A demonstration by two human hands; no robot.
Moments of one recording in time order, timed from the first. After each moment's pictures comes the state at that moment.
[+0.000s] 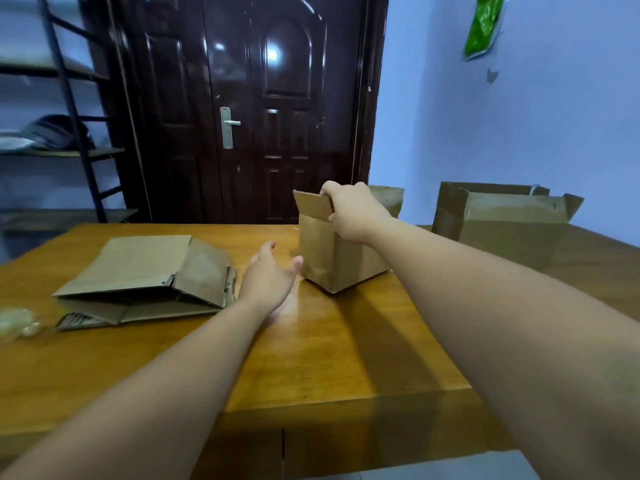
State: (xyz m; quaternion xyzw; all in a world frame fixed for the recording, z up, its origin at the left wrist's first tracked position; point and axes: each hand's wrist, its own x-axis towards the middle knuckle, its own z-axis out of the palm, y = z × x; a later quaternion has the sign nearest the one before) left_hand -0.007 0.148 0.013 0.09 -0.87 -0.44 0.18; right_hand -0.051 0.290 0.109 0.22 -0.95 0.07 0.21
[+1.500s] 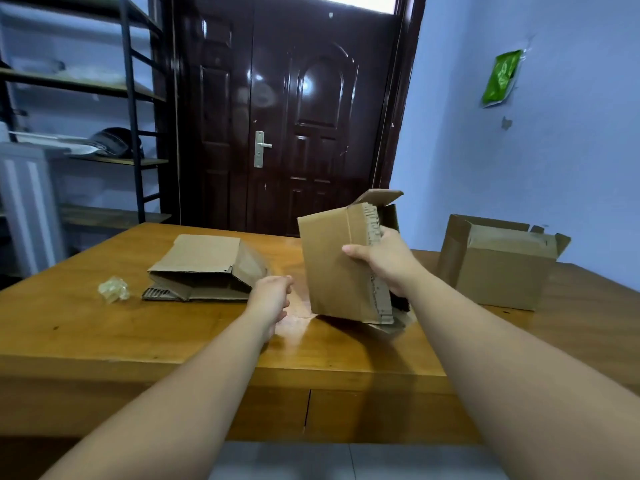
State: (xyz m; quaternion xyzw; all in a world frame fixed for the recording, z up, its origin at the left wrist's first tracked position) left_hand 0.092 0.124 0.021 0.17 -0.67 -0.72 0.11; right_hand 0.056 0.293 0.098 0.17 -0.81 0.57 0.04
